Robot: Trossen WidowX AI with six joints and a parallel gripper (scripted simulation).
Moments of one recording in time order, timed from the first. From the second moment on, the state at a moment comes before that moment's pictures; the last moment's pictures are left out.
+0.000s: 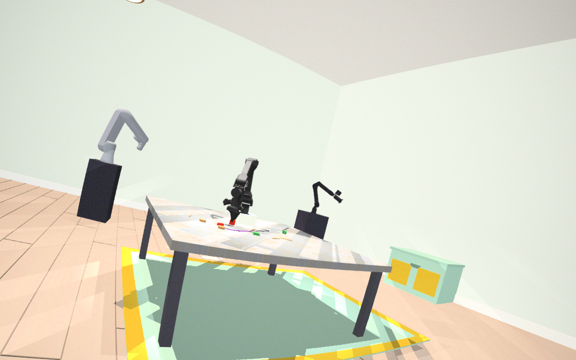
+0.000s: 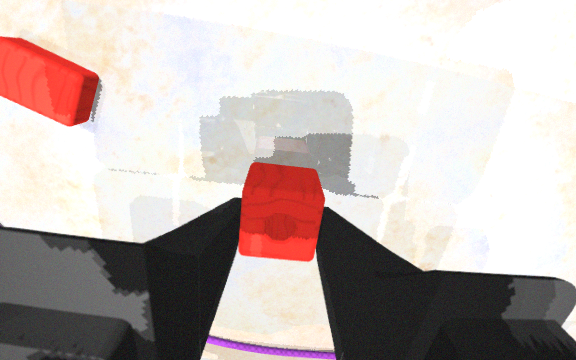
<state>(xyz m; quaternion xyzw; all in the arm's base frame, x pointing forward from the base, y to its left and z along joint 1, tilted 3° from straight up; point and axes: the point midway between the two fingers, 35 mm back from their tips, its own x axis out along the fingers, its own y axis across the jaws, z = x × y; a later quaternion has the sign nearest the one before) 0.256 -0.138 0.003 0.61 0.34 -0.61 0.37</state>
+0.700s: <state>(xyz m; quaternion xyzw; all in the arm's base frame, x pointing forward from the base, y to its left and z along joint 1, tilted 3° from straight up) 0.261 -0.133 0.007 0.58 0.32 -0.64 0.39</state>
